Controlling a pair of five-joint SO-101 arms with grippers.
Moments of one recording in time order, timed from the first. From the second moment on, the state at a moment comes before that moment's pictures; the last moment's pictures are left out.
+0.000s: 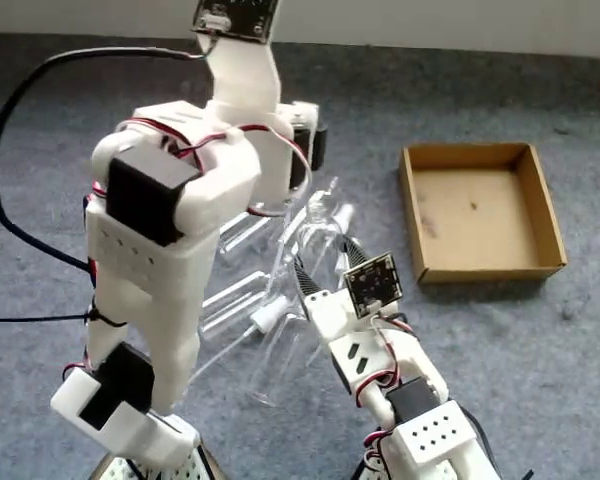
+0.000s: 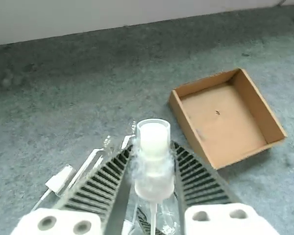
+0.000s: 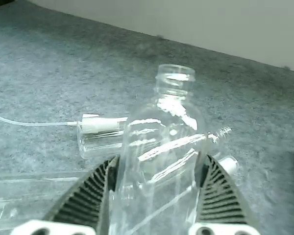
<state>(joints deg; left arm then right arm) 25.3 -0.1 -54.6 100.5 19.0 -29.4 -78.9 95.4 6.8 3.2</state>
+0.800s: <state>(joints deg) 18.9 -29.5 -7.6 68.8 19.3 -29.0 -78.9 95.4 6.8 3.2</state>
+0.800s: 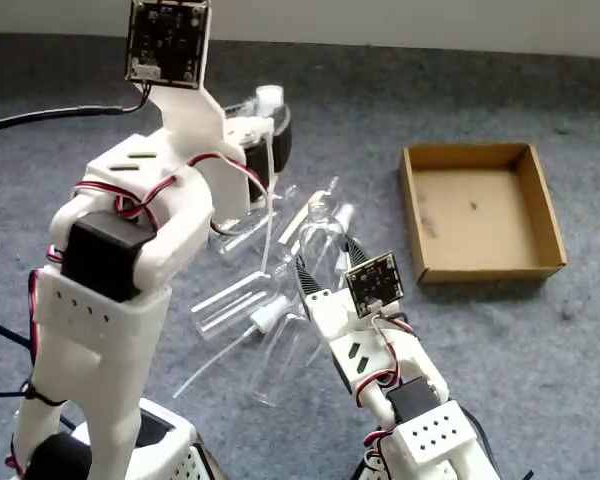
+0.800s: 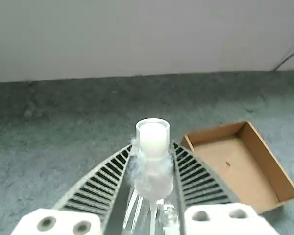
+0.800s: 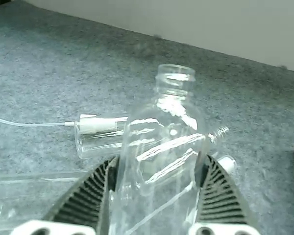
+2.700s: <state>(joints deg) 11.0 -55.9 42.2 17.5 33.9 -29.0 -78.9 95.7 6.8 8.4</state>
